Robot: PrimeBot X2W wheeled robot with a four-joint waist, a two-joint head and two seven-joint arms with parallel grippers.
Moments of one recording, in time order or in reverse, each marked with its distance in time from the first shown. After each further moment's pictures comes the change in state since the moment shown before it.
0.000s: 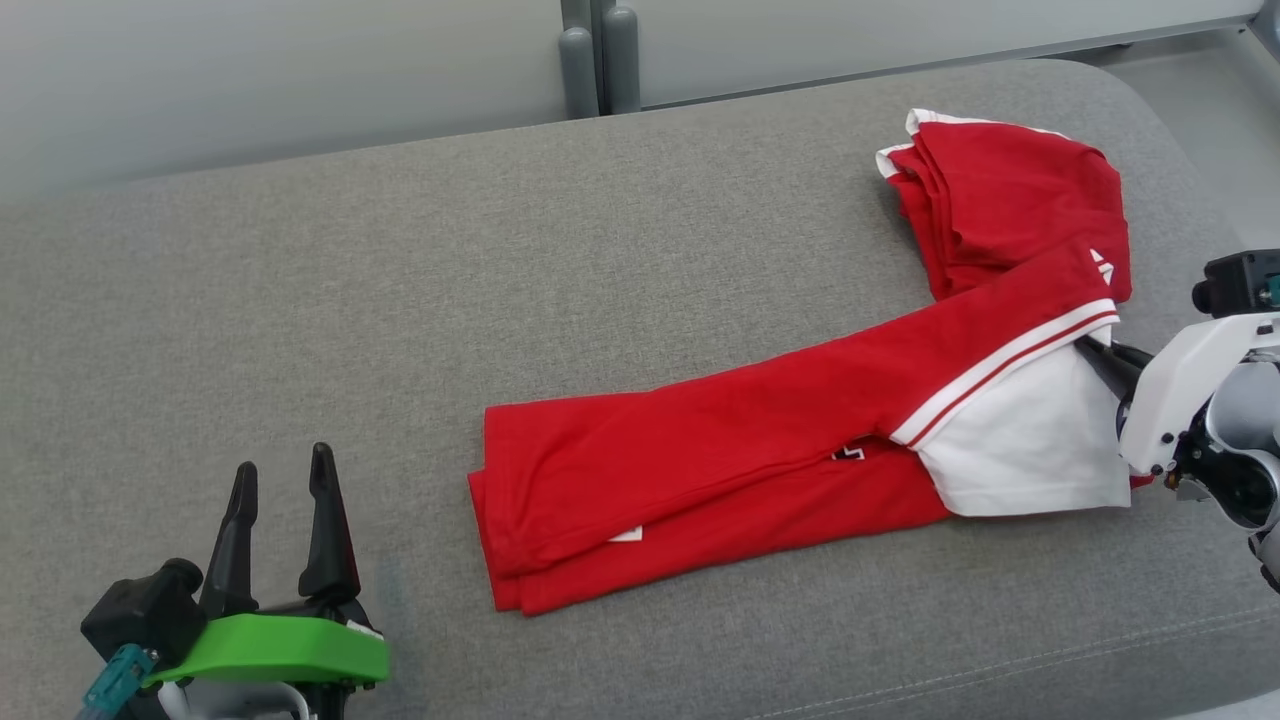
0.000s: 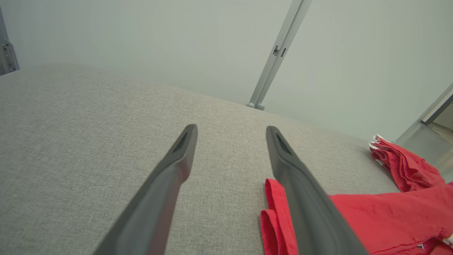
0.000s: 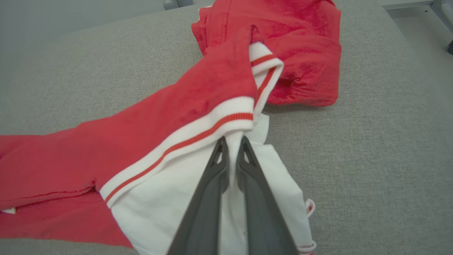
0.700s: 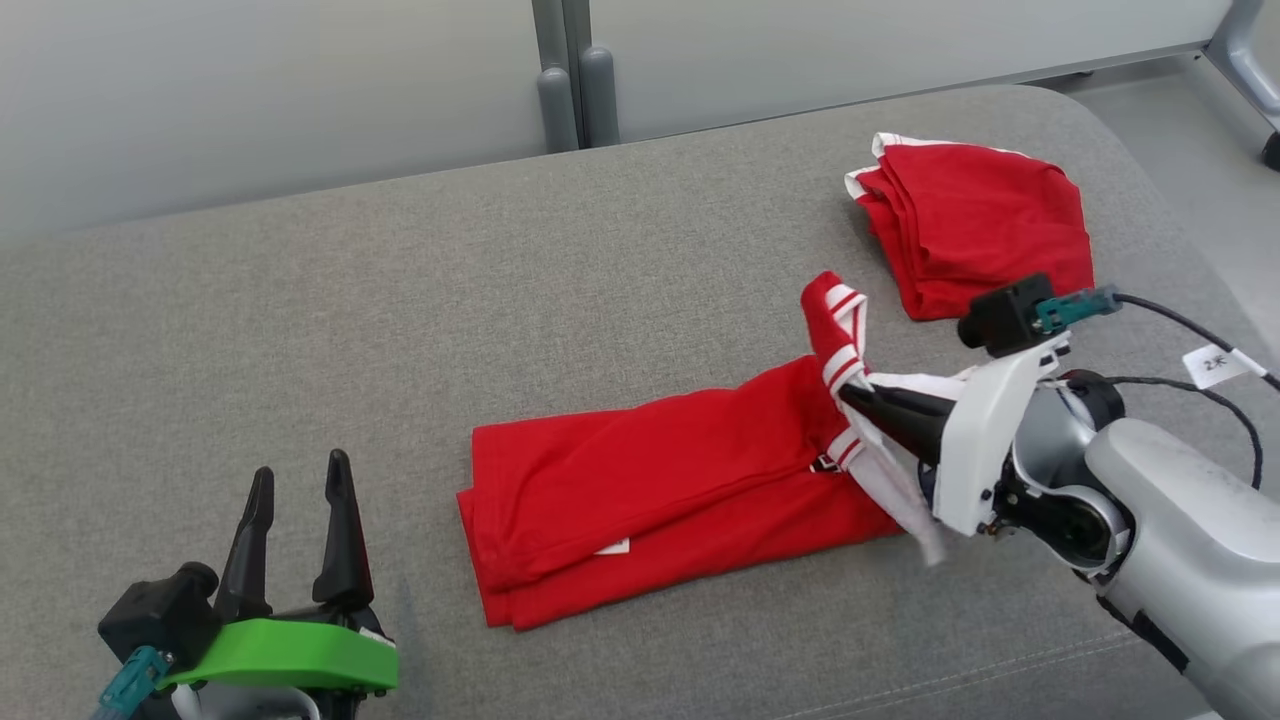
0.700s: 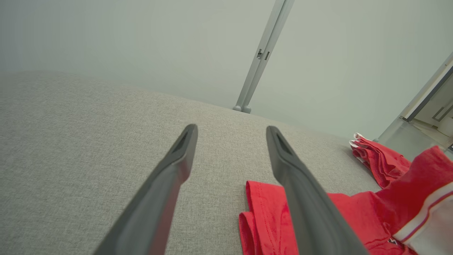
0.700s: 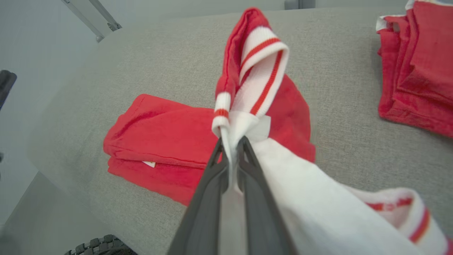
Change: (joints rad) left arm 0.005 -0.003 -0.014 0.008 0.003 -0.013 0.000; right arm -0.001 0.072 0.221 -0.316 0.085 0.000 0.063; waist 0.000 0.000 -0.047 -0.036
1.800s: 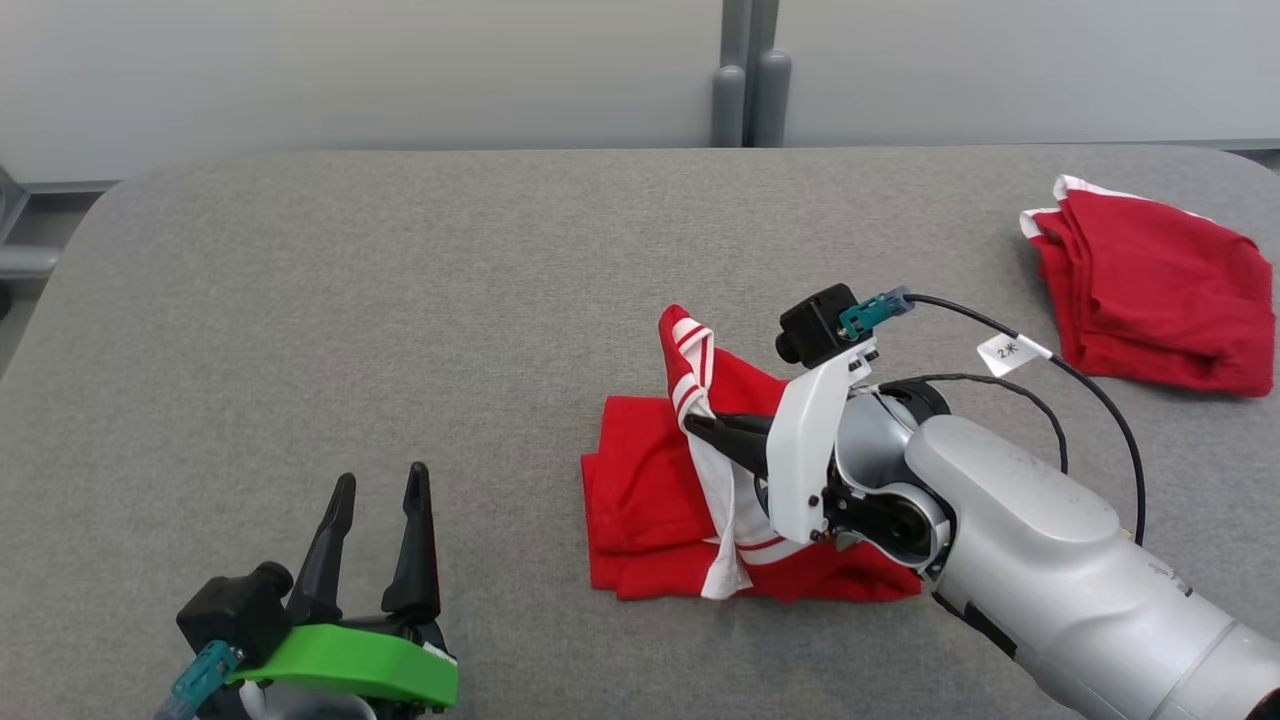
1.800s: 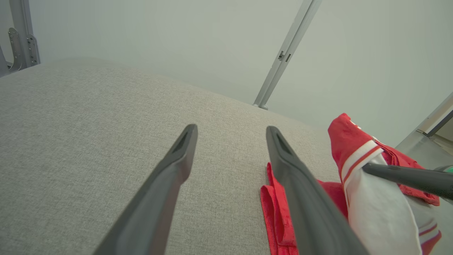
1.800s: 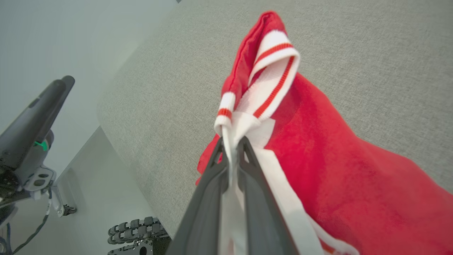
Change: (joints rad) left arm -0.003 -0.004 -0.104 0.022 -0.023 -0.021 0.000; right arm -0.108 0.272 0.124 0.133 -0.004 -0.035 0.061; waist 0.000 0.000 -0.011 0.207
